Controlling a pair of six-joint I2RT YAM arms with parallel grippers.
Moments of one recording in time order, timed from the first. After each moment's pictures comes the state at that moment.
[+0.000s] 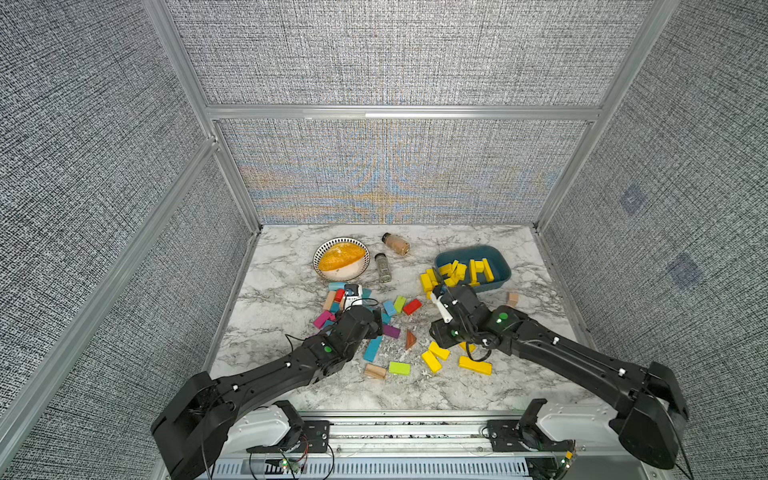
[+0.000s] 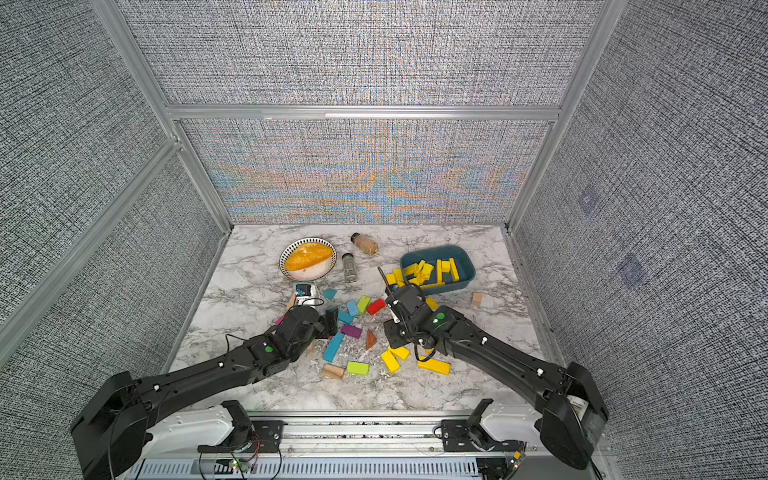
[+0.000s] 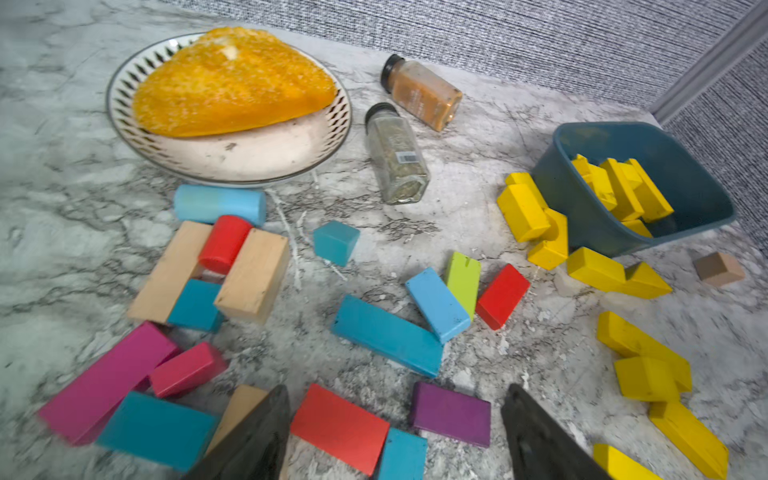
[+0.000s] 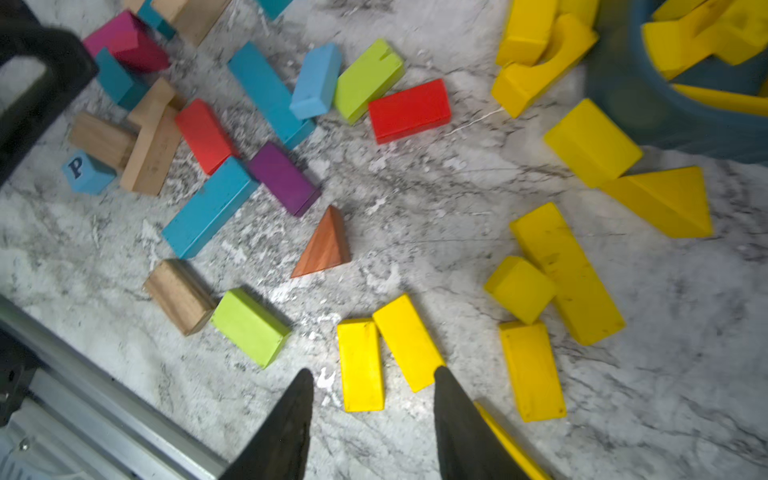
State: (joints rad) left arm -0.84 1.17 0.54 0.00 -0.44 -0.62; right arm 0.83 1.28 0.94 -0.68 0.07 0.38
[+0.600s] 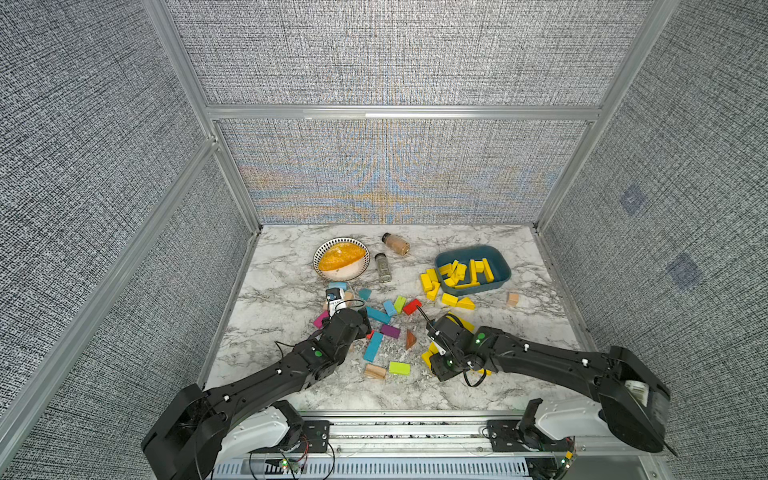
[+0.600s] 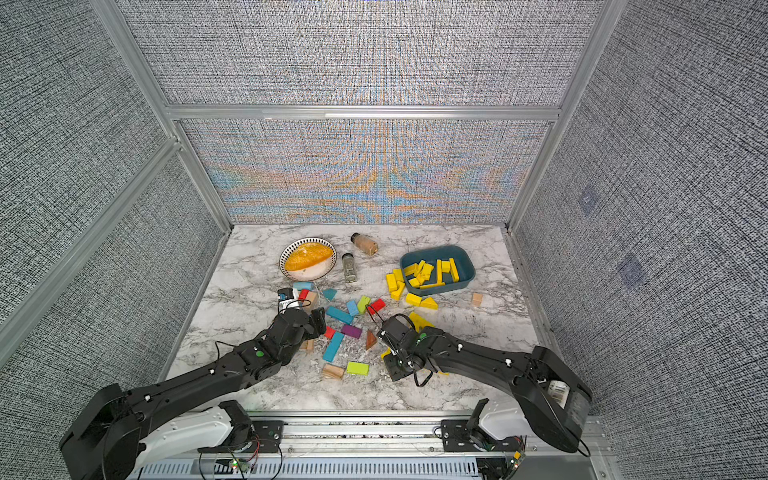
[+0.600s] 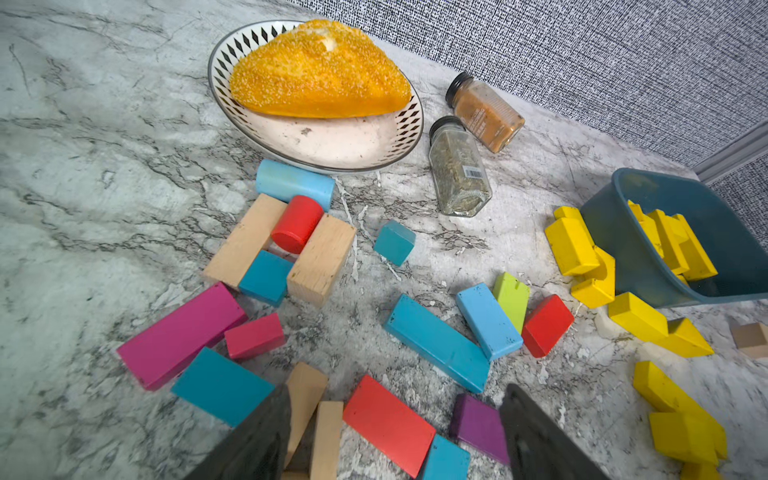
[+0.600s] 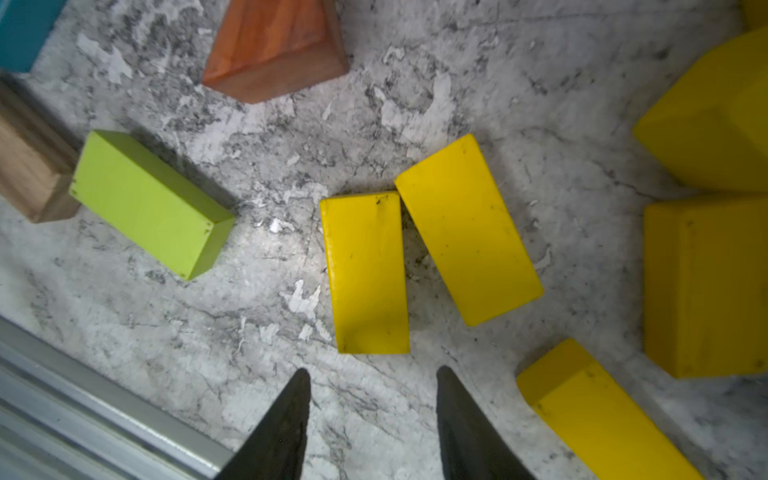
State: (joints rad) left arm -0.79 1.10 0.49 -0.01 -0.47 -0.72; right arm 0.92 1.37 0.74 -0.64 0.02 0.45
